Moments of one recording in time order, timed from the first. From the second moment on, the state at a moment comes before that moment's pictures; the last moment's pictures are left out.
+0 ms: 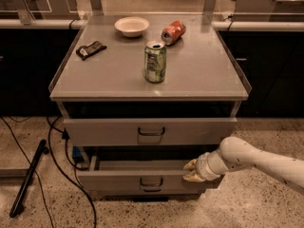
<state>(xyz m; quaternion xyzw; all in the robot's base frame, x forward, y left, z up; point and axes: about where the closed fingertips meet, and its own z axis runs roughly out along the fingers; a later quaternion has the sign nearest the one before) 0.525 -0.168 0.430 -0.65 0.71 0.16 0.24</state>
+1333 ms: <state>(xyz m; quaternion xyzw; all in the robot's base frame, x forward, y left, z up) 0.497 -0.167 0.432 -0.66 0.69 0.21 0.23</state>
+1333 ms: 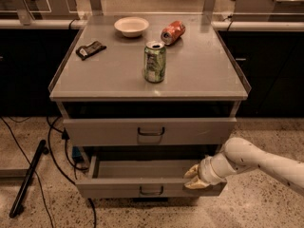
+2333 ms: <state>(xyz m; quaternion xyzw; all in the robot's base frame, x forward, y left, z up) 0.484 -0.172 0.431 -0.66 0.69 0.22 0.22</state>
